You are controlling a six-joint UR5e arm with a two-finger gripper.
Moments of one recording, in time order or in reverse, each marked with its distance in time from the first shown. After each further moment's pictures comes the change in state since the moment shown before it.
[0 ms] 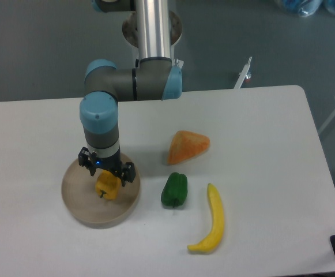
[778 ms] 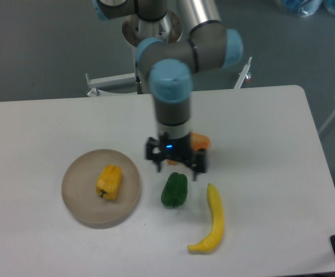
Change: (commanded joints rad) arm 0.373 0.052 0.081 0.000 0.081 0.440
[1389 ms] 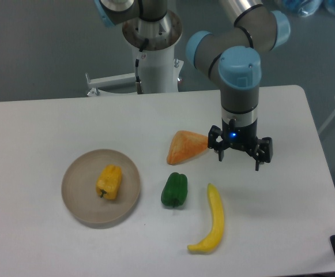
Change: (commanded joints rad) arm 0.060 -0.032 0.025 0.014 0.002 0.128
